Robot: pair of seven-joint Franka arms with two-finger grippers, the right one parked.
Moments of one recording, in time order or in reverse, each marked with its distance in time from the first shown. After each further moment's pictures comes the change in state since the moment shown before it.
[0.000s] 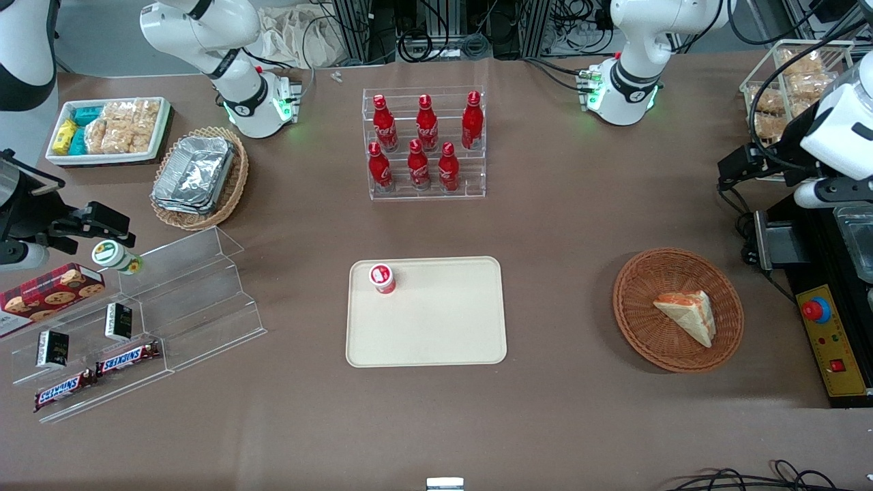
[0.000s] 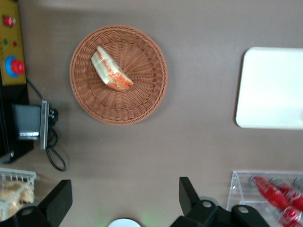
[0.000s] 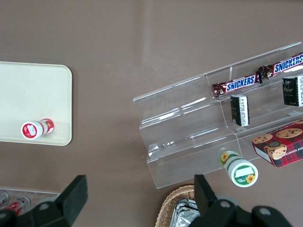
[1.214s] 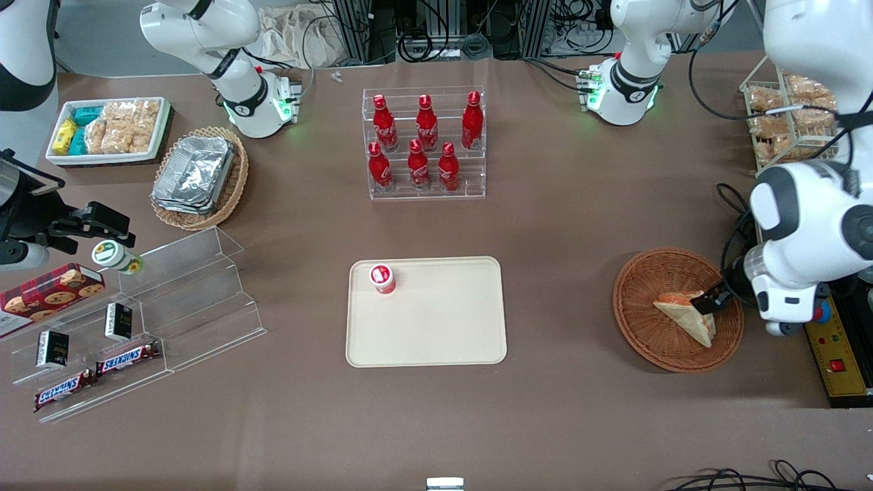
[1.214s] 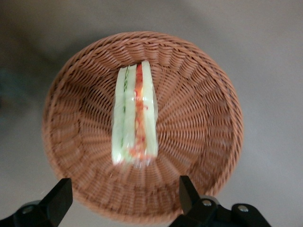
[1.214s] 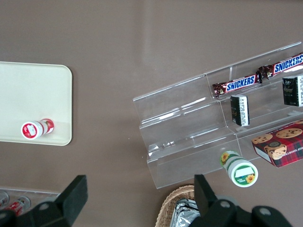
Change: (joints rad) arm 0.034 0.313 0.119 -0.434 -0.054 0.776 -0.407
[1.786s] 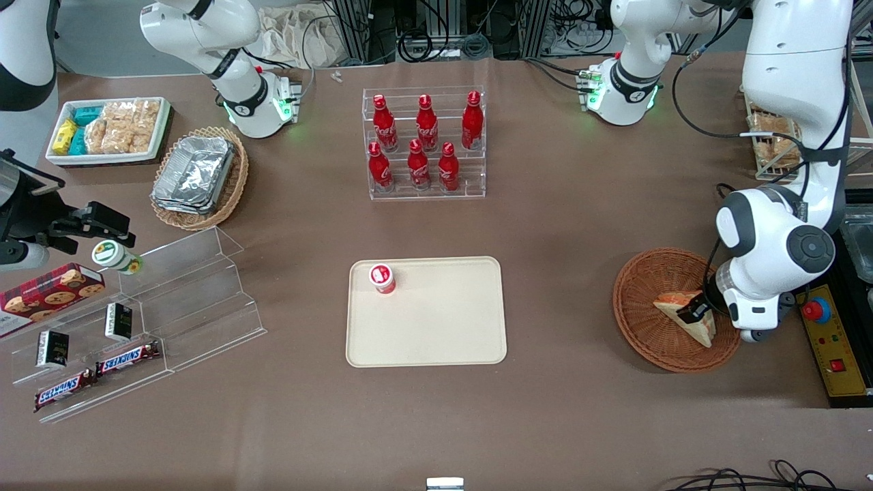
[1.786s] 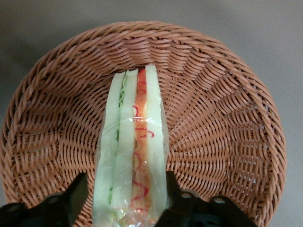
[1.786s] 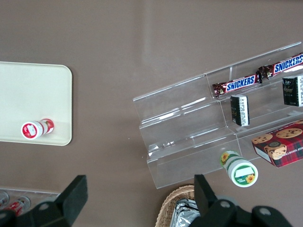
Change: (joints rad) arm 0.000 0.091 0.001 -0.063 -0.003 0.184 -0.017
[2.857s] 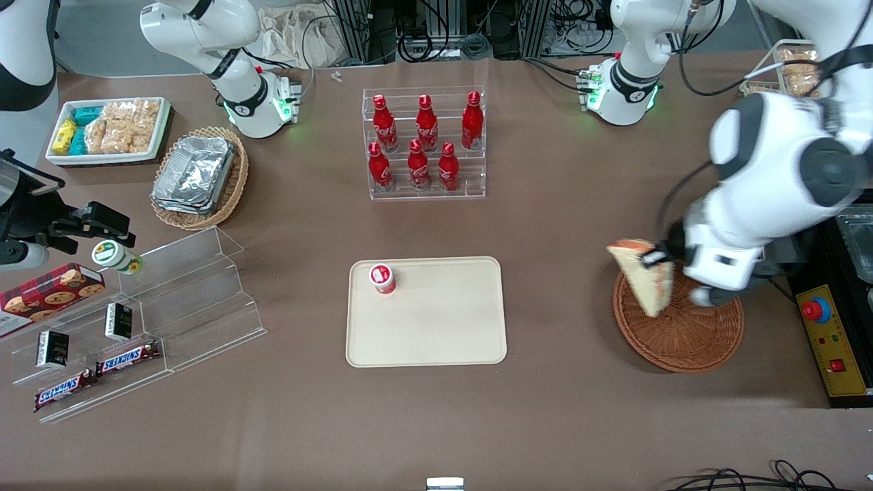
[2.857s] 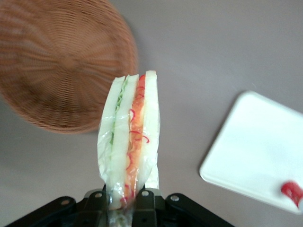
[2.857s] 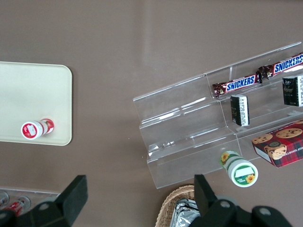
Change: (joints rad) arm -0.001 -0.226 -0.336 0.266 0.002 -0.541 0.016
